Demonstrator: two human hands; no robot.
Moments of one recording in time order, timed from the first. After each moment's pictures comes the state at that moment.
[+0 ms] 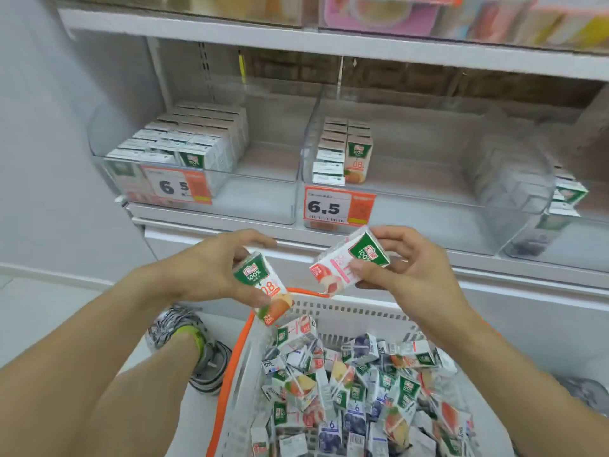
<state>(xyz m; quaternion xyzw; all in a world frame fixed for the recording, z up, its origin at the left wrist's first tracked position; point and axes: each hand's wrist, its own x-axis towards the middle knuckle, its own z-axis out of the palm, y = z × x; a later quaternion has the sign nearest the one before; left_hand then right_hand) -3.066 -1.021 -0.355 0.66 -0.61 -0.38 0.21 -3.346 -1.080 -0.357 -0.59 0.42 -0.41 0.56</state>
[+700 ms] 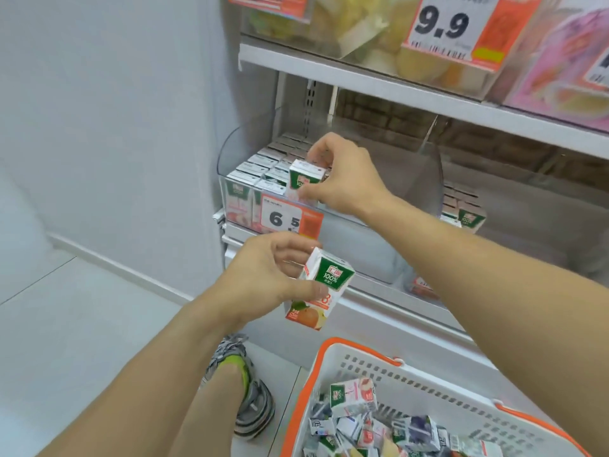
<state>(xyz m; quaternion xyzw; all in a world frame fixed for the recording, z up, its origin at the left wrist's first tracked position) -2.992 -1.002 -0.354 0.60 -0.44 -0.39 0.54 -3.061 -1.171 -0.281 -0.89 0.32 -0.26 0.19</state>
